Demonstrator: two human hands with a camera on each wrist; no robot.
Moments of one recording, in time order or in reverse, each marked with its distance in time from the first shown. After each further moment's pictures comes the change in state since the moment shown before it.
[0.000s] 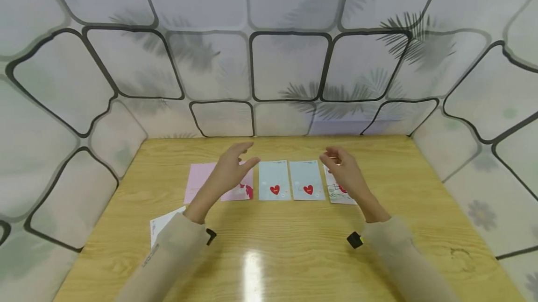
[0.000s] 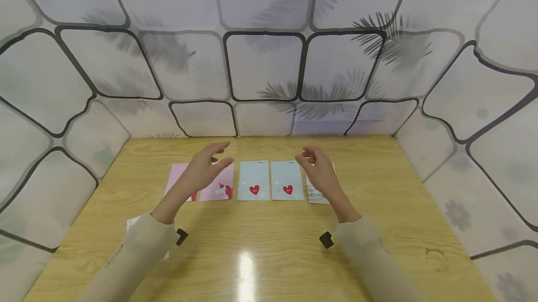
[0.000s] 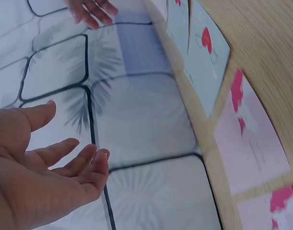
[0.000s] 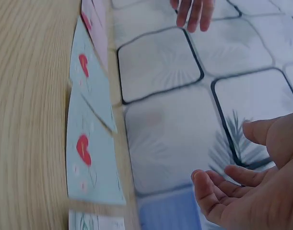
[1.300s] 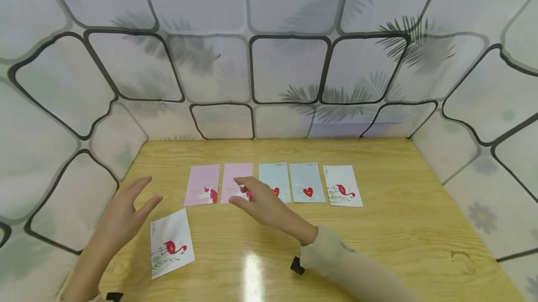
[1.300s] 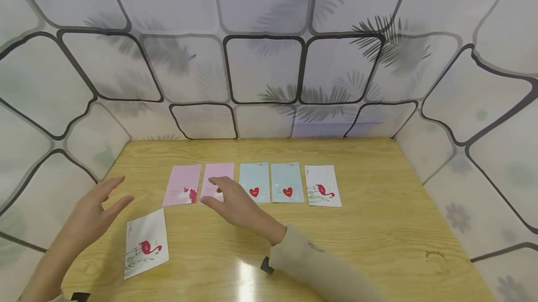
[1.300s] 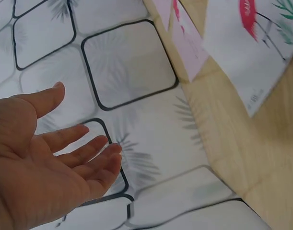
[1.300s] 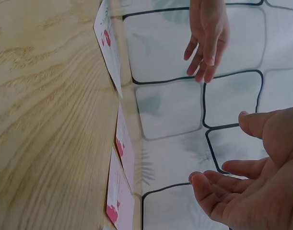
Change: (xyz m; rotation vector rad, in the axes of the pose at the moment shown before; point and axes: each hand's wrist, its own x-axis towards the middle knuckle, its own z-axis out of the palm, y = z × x) left_hand -0.152 -0.082 -0.113 0.316 0.232 -0.091; right_hand -0.035 -0.087 0.158 -0.080 -0.394 -0.263
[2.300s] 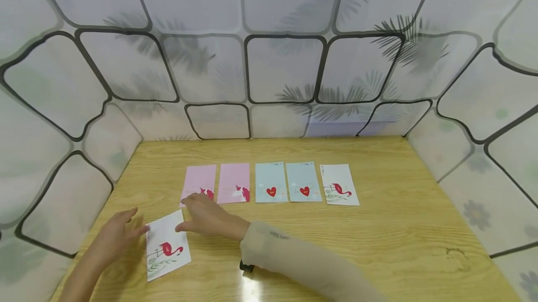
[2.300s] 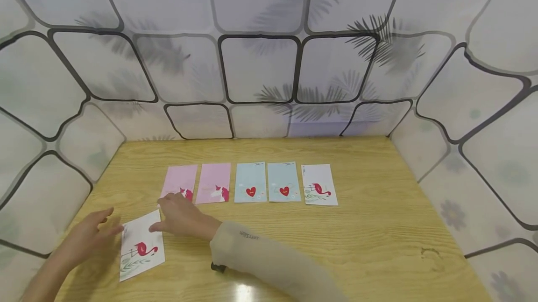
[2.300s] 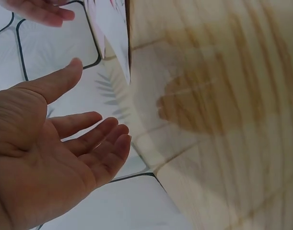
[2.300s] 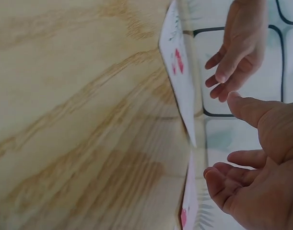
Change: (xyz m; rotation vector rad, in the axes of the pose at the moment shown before) left_hand -0.020 -0.075 0.028 0.124 -0.260 -0.161; right_hand 0.073 -0.014 0.117 -0.511 -0.221 -0.104
